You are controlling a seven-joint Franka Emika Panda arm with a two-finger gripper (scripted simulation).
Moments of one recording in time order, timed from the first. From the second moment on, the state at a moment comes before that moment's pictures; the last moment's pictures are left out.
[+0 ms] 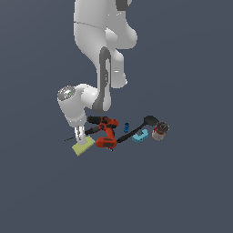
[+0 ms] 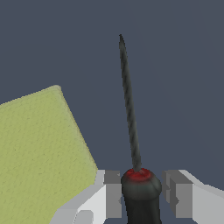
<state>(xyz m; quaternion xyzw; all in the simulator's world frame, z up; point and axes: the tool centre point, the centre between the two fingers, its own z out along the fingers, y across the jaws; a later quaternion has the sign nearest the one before) -0.041 -0.192 0.027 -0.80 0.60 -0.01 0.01</state>
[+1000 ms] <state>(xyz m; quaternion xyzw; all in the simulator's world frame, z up) -0.048 -0.187 0.050 -0.80 0.60 -0.01 0.01</state>
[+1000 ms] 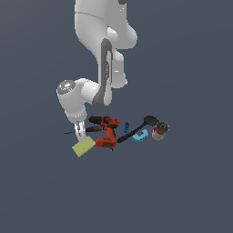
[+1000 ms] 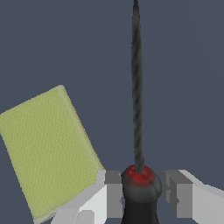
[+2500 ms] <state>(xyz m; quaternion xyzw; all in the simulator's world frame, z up) -0.113 -0.127 0.271 -0.80 0.60 0.00 0.00</state>
